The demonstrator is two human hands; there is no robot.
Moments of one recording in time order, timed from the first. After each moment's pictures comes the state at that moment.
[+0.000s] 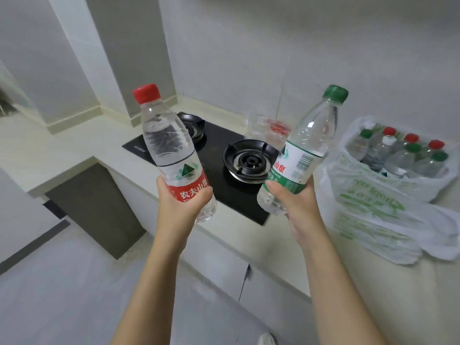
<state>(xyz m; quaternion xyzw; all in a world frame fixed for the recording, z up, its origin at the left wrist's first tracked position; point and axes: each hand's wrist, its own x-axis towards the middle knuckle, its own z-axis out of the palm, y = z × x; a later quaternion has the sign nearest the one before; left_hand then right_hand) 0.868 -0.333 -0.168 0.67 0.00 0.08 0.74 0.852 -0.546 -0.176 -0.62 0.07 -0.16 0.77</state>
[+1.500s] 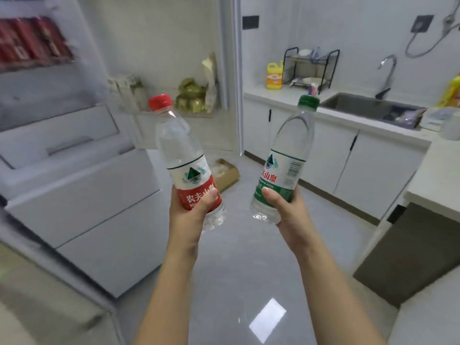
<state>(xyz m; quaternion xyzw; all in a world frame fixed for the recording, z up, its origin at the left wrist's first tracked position) 0.543 -0.209 -0.137 0.40 0.47 0.67 0.40 0.729 -0.170 -0.157 -0.37 -0.45 0.58 0.57</state>
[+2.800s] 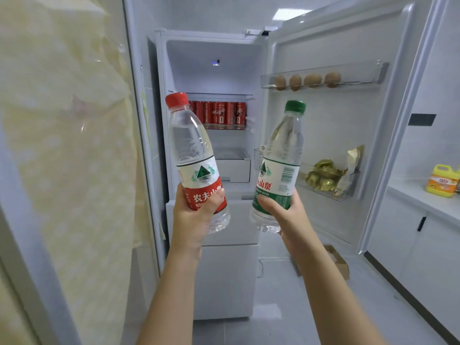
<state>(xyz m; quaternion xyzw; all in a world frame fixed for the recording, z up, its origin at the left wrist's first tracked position) 0.440 -0.261 -0.048 0.31 0.49 0.81 0.07 0.560 -0.125 -0.050 -0.11 -0.65 0.63 0.42</state>
